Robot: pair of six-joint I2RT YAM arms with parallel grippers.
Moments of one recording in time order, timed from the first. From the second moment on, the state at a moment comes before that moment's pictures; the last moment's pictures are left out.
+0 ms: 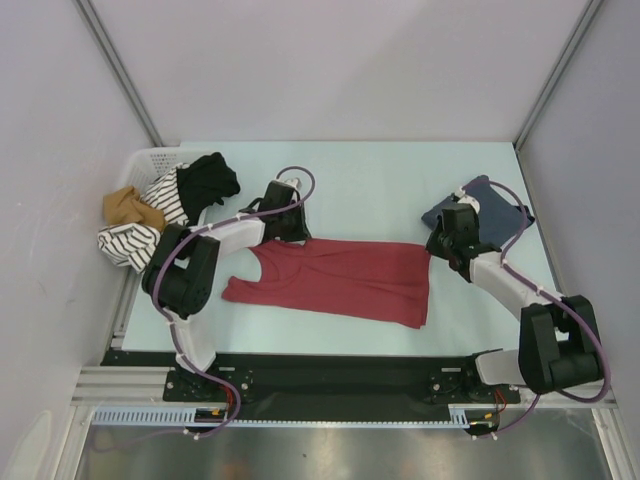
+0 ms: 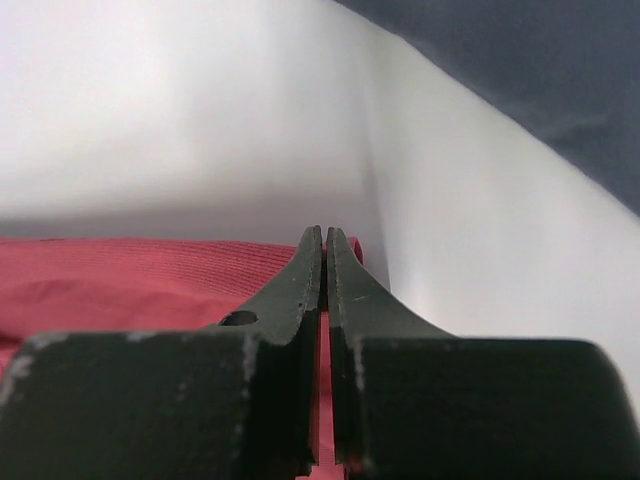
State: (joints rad) left arm -0.43 1.87 1.14 -0.13 0.14 -0.47; right arm 0.22 1.35 0.73 -0.12 0.15 0.50
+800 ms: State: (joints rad) left arm -0.47 1.50 0.83 -0.06 0.12 -0.48; right arm 0.33 1.05 0.59 -0.29 0.15 0.58
